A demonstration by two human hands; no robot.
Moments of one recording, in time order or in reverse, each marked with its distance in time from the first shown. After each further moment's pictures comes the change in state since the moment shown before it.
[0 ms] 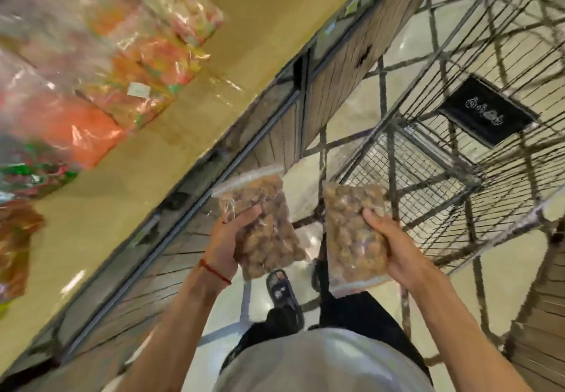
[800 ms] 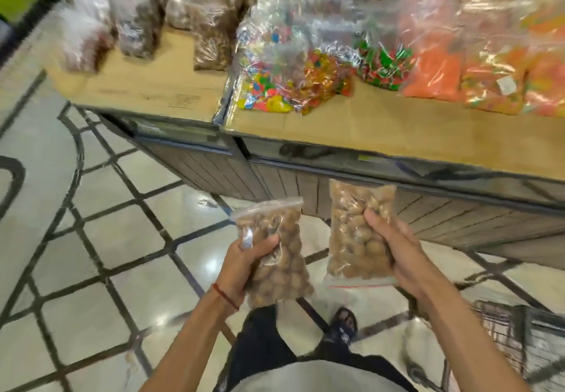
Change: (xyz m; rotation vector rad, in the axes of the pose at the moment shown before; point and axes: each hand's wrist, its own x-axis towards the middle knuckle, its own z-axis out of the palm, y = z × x) left_hand -0.255 -0.186 -0.145 -0.611 0.740 0.220; right_hand -0.027 0.094 0.262 -0.731 -0.698 0.213
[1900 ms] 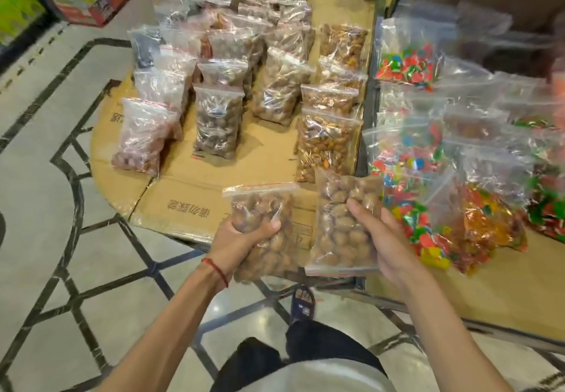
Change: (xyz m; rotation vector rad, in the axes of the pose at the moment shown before) left_hand 0.282 0.328 -0.280 0.127 0.054 0.187; right_hand 0.307 -0.132 0.390 -0.126 0.076 -0.124
